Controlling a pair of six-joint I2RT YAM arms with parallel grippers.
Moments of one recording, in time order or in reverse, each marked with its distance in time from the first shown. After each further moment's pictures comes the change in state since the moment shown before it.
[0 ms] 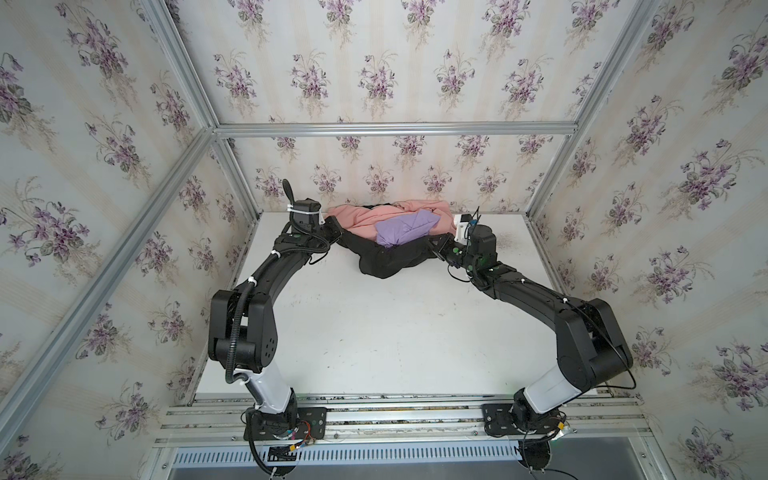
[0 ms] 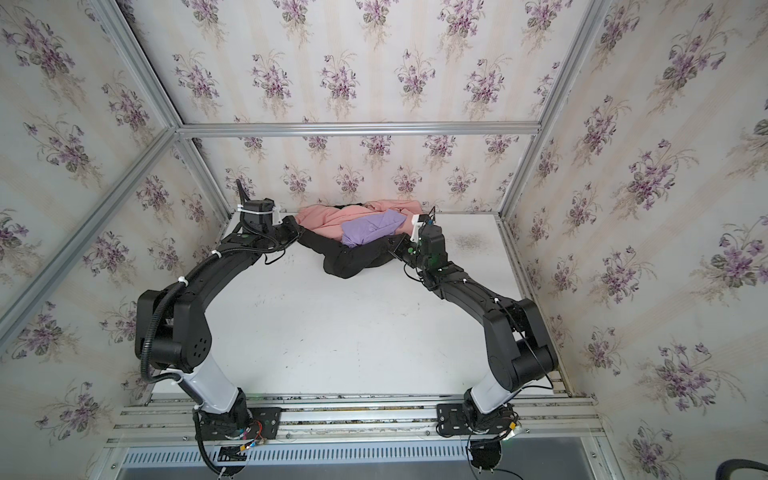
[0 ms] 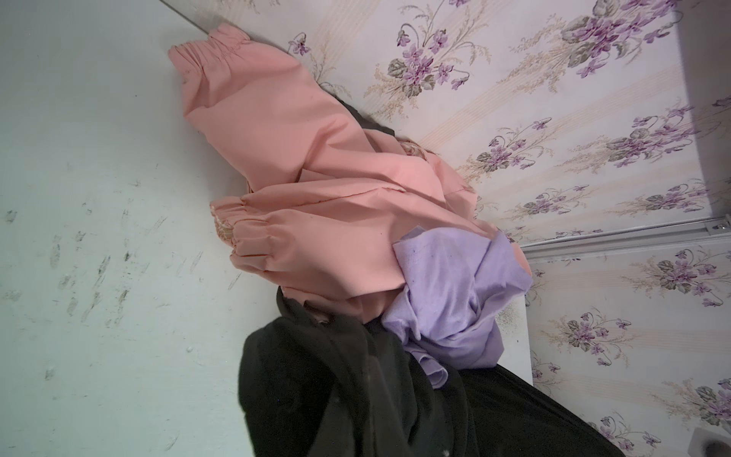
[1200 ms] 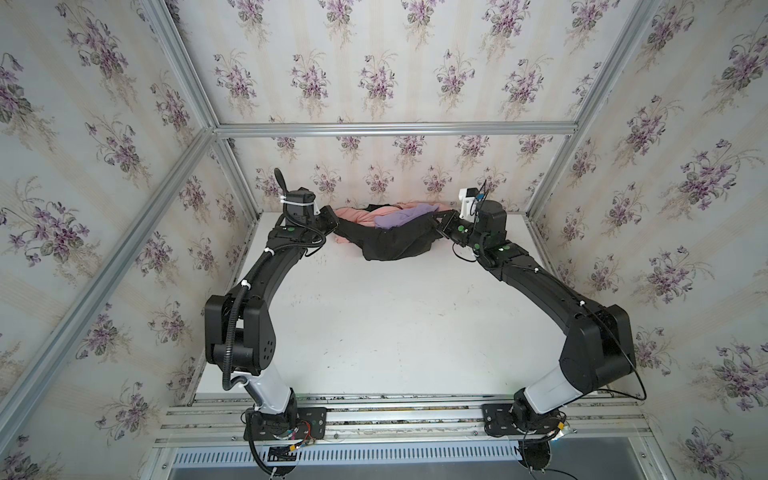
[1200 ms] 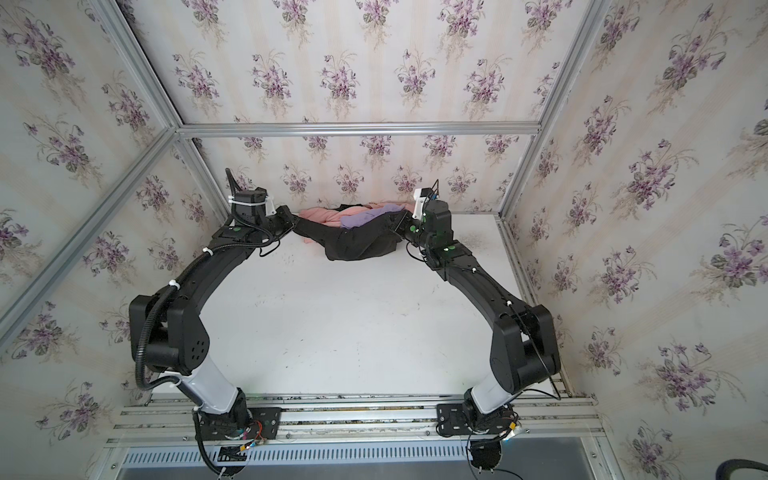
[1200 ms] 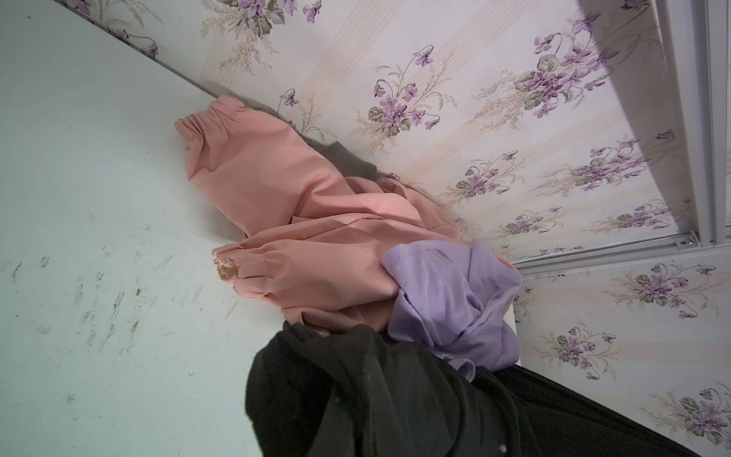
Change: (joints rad) left arm 0.017 -0.020 0.088 -0.047 -0.021 0.019; right arm -0.020 -0.017 0.255 -0.209 -0.005 -0.092
